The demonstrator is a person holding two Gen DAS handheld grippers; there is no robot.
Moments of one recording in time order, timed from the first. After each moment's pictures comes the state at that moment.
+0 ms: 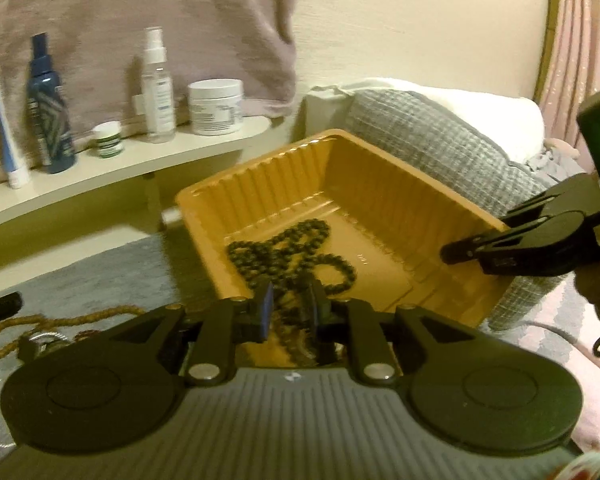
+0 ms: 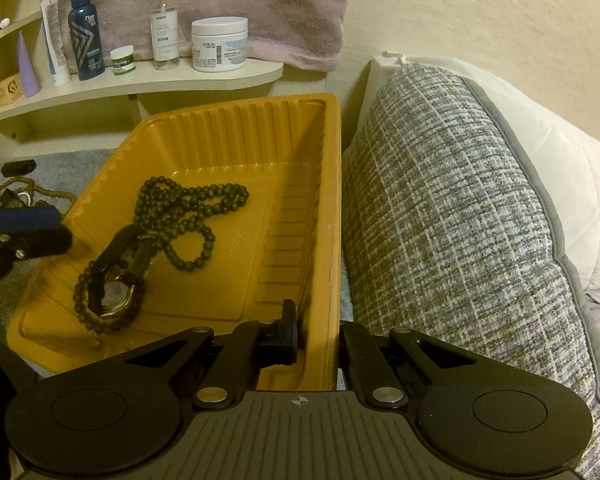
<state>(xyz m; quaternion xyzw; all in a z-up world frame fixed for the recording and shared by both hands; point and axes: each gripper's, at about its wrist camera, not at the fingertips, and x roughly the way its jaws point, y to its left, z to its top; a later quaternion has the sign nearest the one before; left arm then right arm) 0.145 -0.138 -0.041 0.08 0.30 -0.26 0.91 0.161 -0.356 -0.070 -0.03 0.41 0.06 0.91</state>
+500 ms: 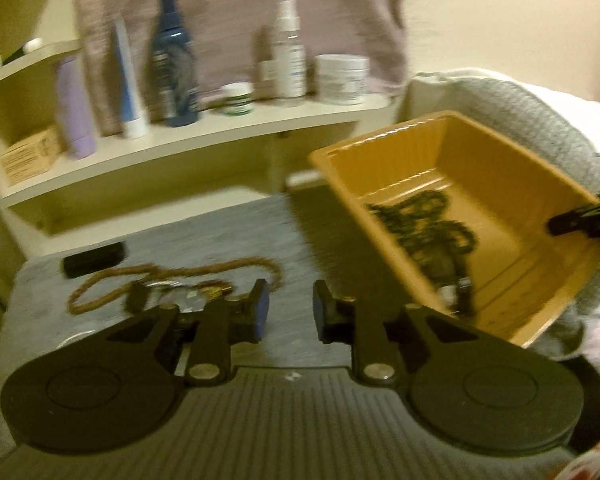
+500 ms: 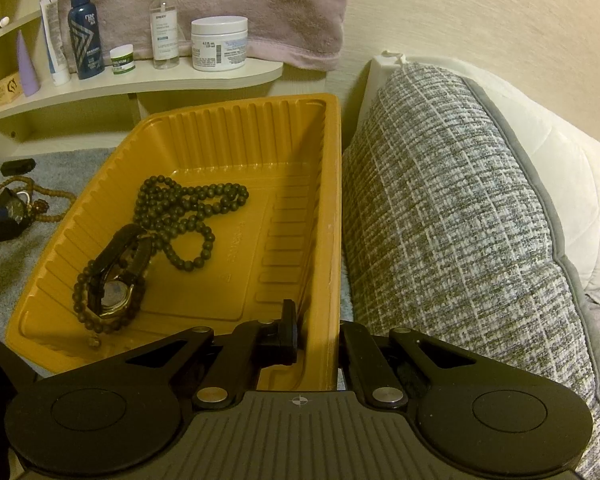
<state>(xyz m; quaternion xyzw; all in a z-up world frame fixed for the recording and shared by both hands) 0.149 -0.064 -0.059 0.09 0.31 -0.14 0.94 0.161 -0.356 -0.070 -0.03 0.41 0.06 0.91</state>
